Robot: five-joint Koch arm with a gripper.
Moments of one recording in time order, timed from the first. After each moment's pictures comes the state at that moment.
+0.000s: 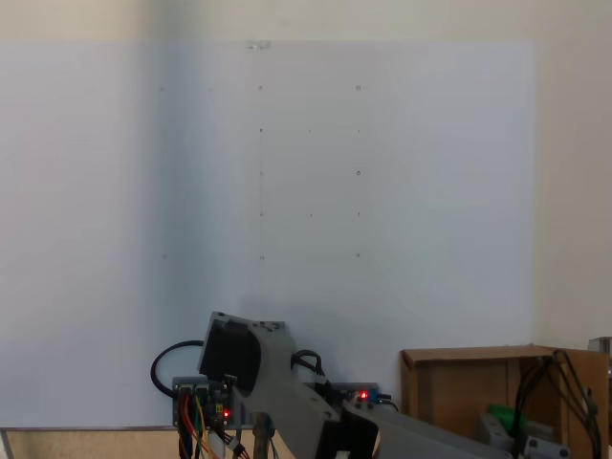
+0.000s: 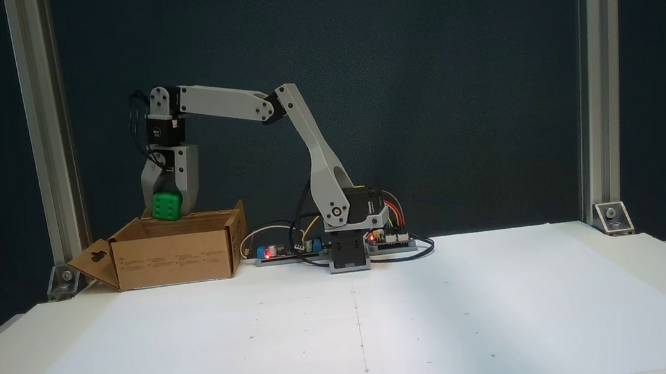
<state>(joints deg) 105.1 67.3 26.5 89.9 -7.6</state>
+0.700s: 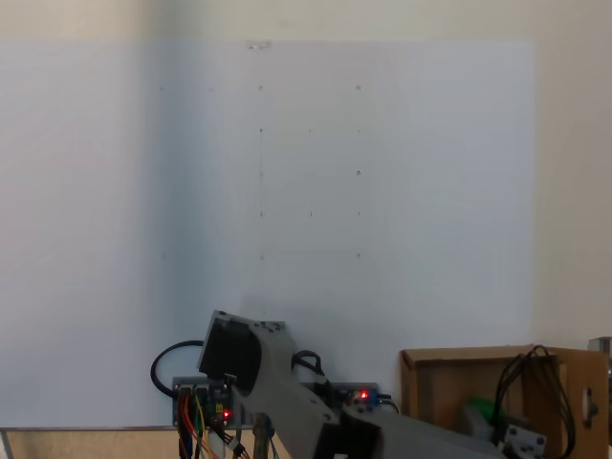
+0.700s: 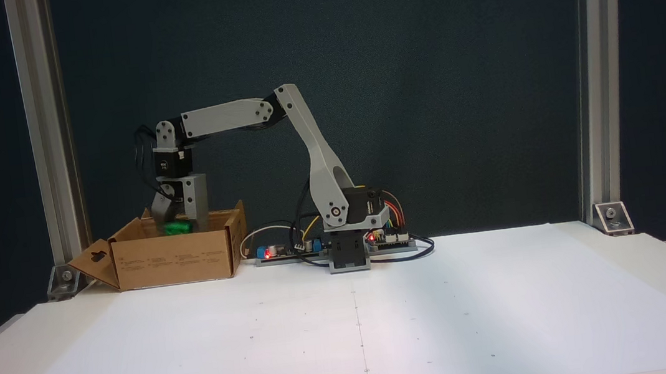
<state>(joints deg) 107.0 68.1 43.4 76.3 -7.8</state>
